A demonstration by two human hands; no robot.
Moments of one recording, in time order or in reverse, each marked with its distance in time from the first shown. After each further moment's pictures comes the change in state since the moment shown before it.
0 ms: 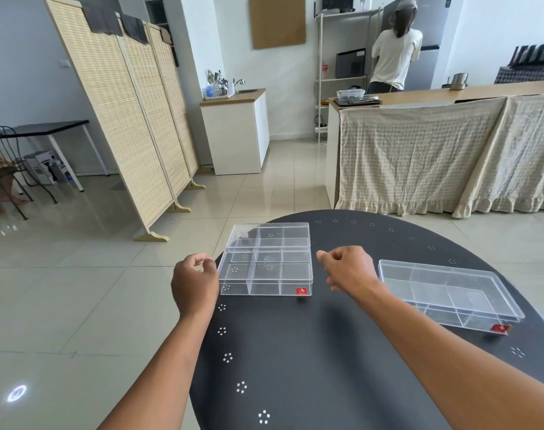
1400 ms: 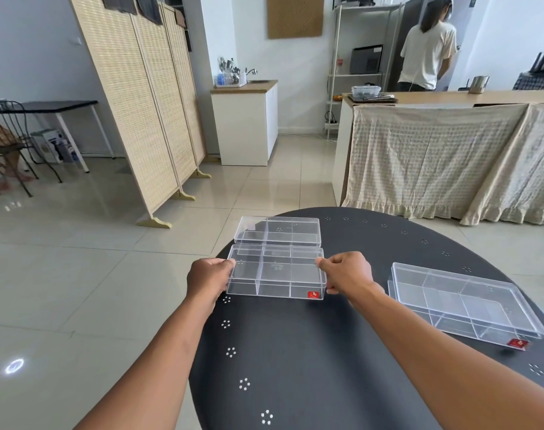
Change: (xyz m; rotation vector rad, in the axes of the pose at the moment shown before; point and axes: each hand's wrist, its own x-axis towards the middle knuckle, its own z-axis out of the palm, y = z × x) left_hand 0.017 -0.019 0.016 -0.154 -0.316 -0.258; right_hand 0.023 0.008 0.038 0.072 -0.072 0.112
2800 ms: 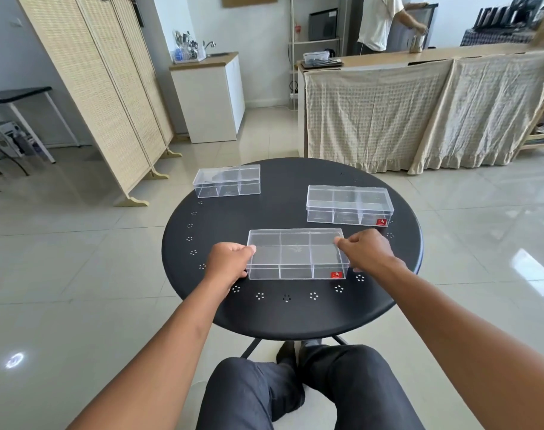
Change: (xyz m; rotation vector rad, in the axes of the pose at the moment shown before) left_hand -0.239 -0.029 0.033 0.108 -0.255 0.072; right_hand -0.186 0.122 -0.169 -0.231 0.078 -0.023
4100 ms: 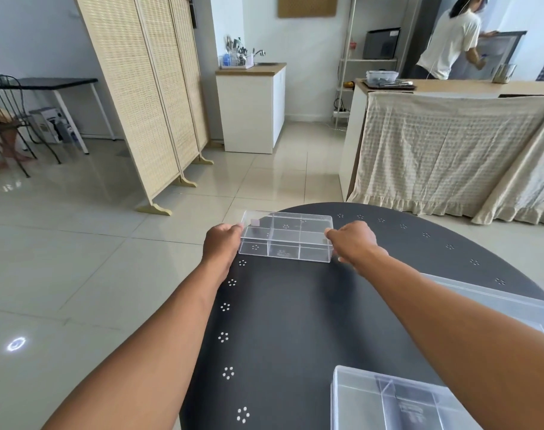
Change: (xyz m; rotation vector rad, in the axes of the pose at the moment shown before) left_hand 0.307 0.029 -0.075 -0.193 0.197 -0.028; right_hand 0.246 -0.202 0.154 0.074 -0.067 0.029
